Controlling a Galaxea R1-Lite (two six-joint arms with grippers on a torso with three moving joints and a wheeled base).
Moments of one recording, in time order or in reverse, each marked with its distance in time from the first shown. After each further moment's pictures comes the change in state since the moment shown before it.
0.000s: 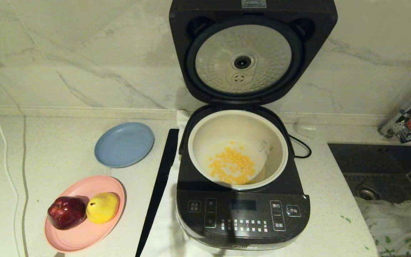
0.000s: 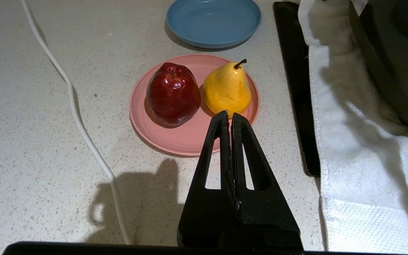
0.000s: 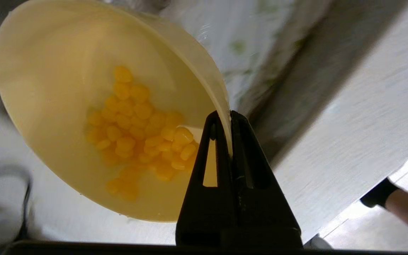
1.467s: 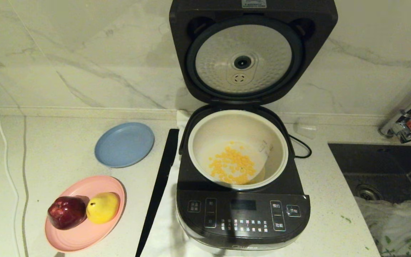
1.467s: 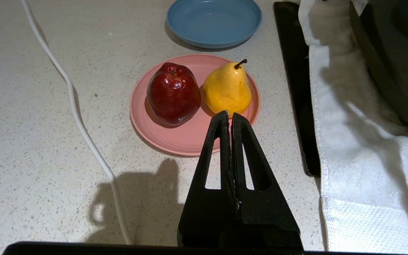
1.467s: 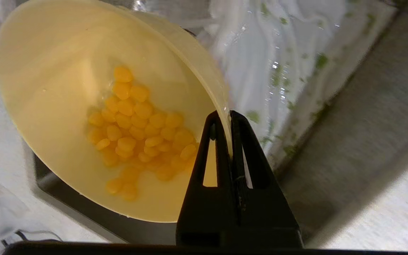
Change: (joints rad) left arm 0.000 0.000 0.000 0.000 0.000 0.000; right arm 0.004 0.362 -0.413 -0.018 0.071 0.141
